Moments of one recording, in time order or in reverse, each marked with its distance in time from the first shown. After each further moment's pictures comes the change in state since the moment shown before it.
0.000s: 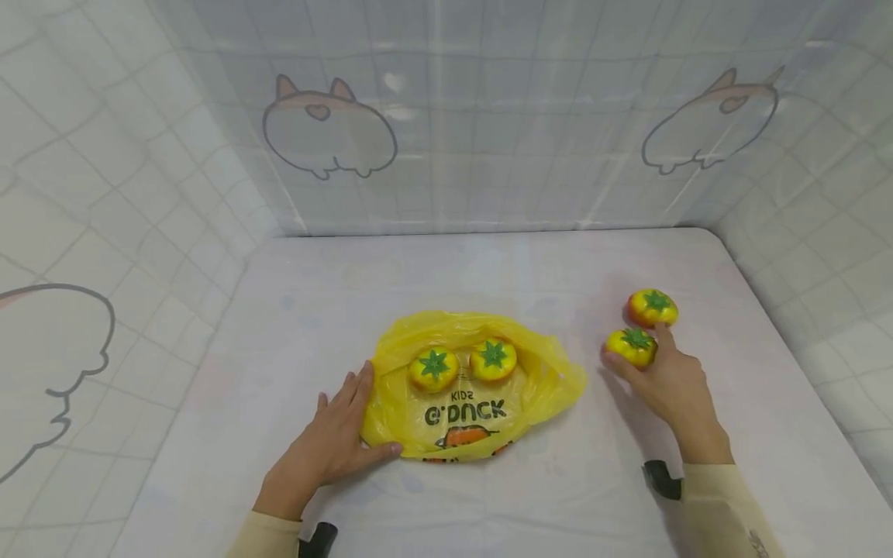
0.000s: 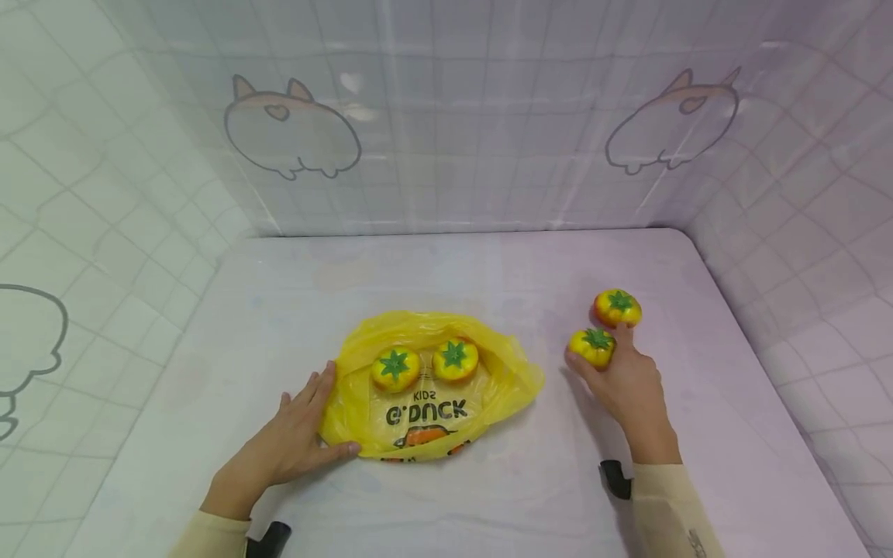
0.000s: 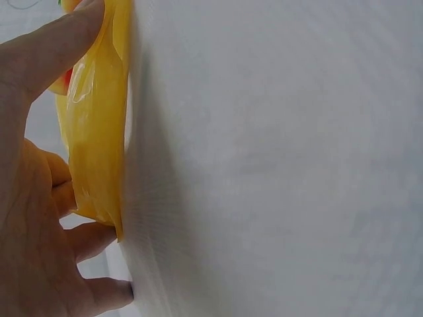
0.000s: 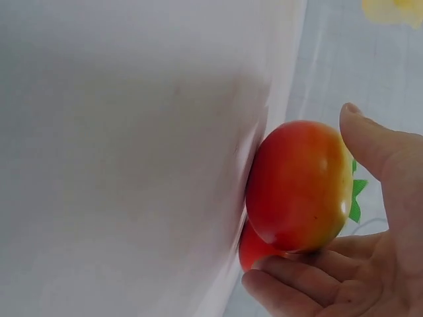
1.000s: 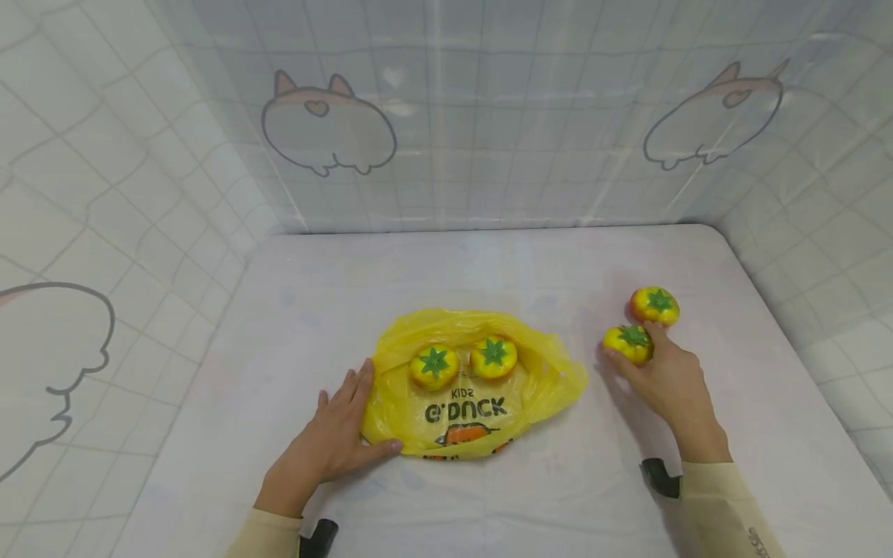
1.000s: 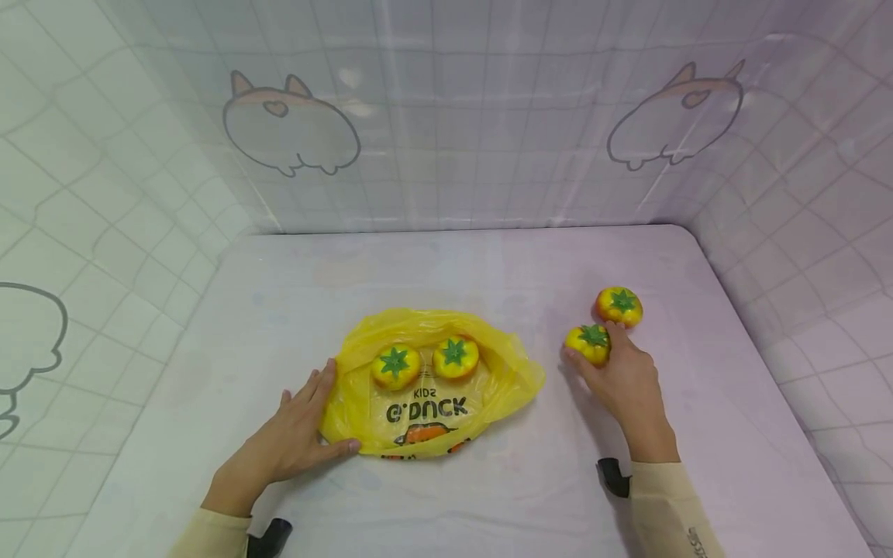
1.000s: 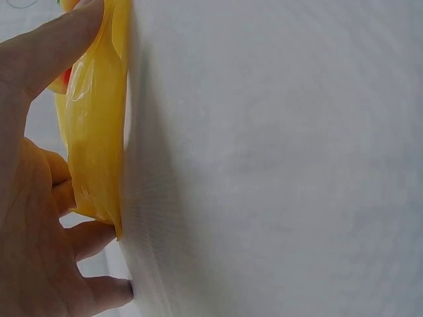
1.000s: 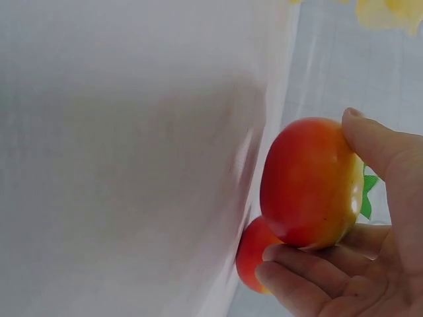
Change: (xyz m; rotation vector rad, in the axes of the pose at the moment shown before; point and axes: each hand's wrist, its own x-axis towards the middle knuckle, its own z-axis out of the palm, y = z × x) left_hand 0.001 0.001 0.000 0.005 -0.003 -0.003; right_hand -0.001 -0.005 0.002 0.021 0.066 -0.096
